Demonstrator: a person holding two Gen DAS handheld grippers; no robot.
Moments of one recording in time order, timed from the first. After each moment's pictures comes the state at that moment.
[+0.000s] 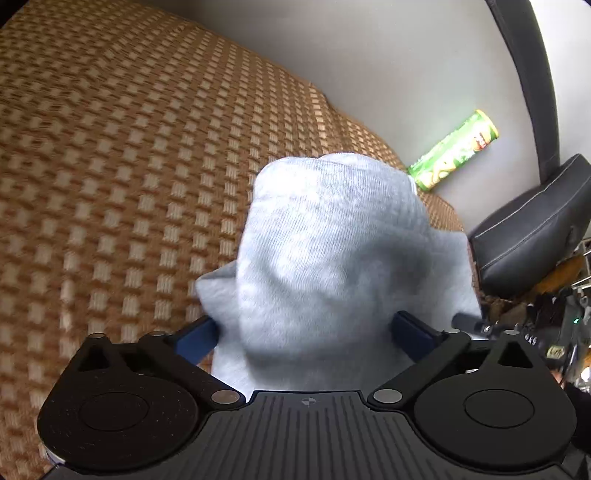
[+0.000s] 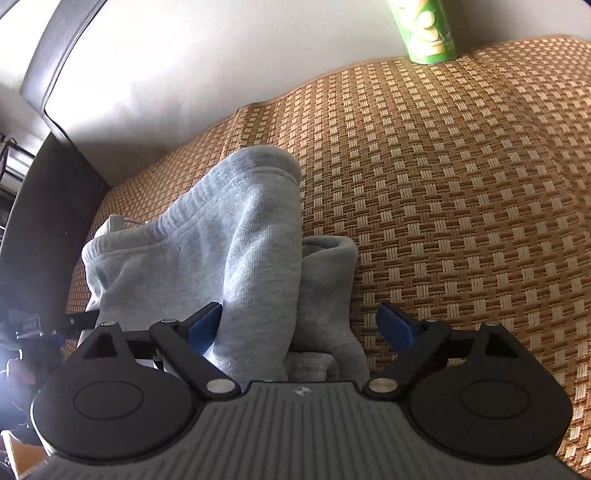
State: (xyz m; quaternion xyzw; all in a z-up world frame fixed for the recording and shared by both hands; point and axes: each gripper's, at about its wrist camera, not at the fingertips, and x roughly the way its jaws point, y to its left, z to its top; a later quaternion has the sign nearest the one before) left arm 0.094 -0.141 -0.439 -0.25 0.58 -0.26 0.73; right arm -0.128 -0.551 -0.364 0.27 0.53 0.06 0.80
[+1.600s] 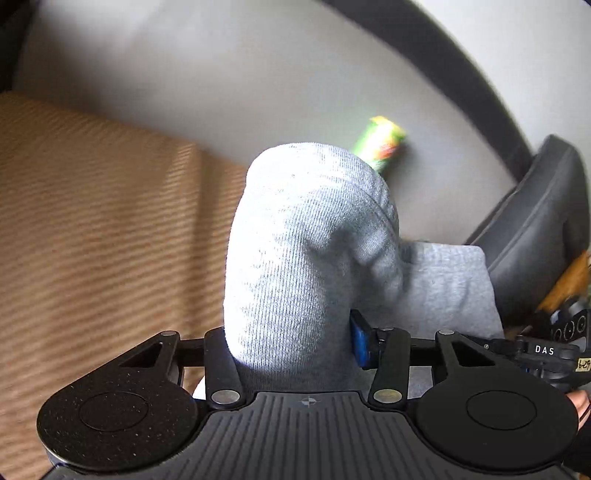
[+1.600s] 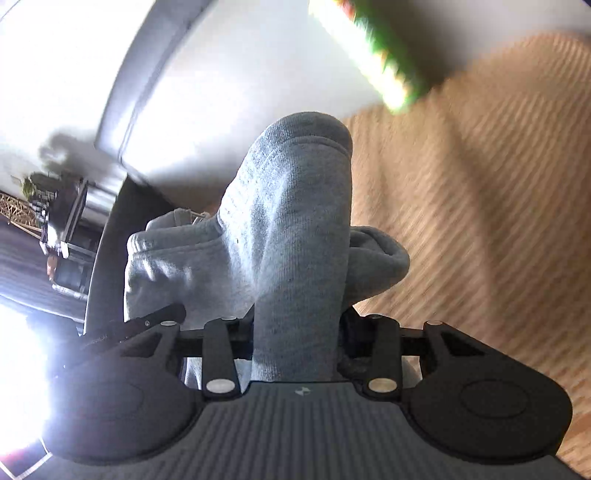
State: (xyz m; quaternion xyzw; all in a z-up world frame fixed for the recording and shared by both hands) left arm 0.022 -0.378 -0.300 -0.22 0.45 -0.20 0.84; right arm -0.198 -0.694 -0.279 0.35 0.47 0.15 0.80
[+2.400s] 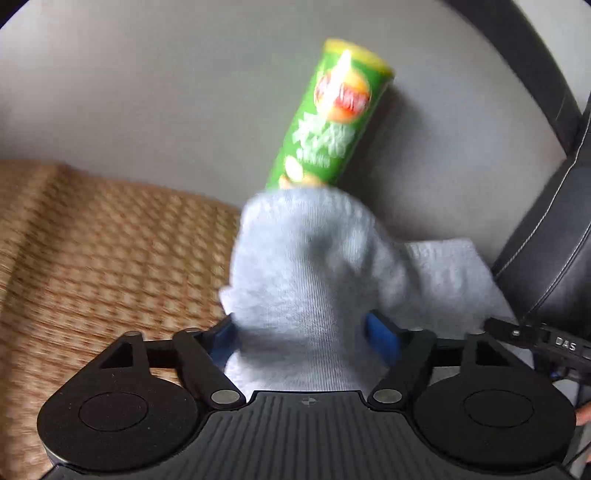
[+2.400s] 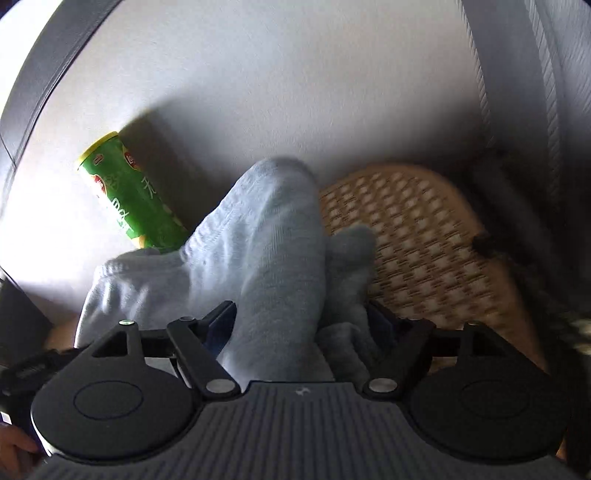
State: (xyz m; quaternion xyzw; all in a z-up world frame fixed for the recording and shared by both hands) left arm 0.148 -0.545 -0.370 -0.13 0.44 -0.17 0.87; right arm -0.106 -0.879 -0.353 0.25 0.41 -0.04 0.87
